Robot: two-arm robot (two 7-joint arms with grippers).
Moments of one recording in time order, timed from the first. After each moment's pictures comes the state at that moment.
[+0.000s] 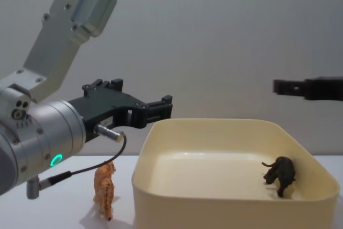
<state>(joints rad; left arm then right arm) -0.24 0.38 0.45 -1.63 -0.20 0.01 -0.01 0.24 0.23 -0.19 -1.66 0.27 0.33 0.15</state>
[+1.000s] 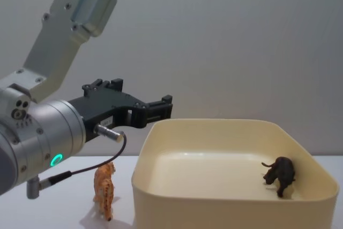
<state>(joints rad) -0.24 0.38 0.45 -1.63 -0.20 0.01 -0.01 -0.08 0.41 -0.04 -1.87 0.38 0.36 -0.02</state>
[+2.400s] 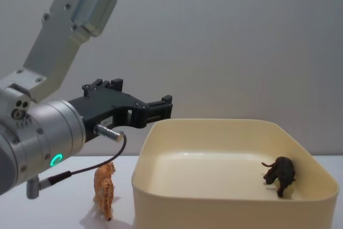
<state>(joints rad) -0.24 0.38 0.45 -1.63 -0.20 0.01 -0.01 -0.03 0.41 -0.04 -1.68 0.30 0.36 0.00</state>
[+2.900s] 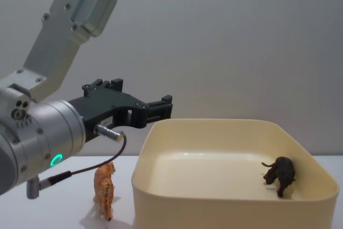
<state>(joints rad) -0.24 0.38 0.45 -1.63 -0.20 0.01 -0.01 0.01 0.40 -0.05 -1.63 0.27 0.36 0.01</state>
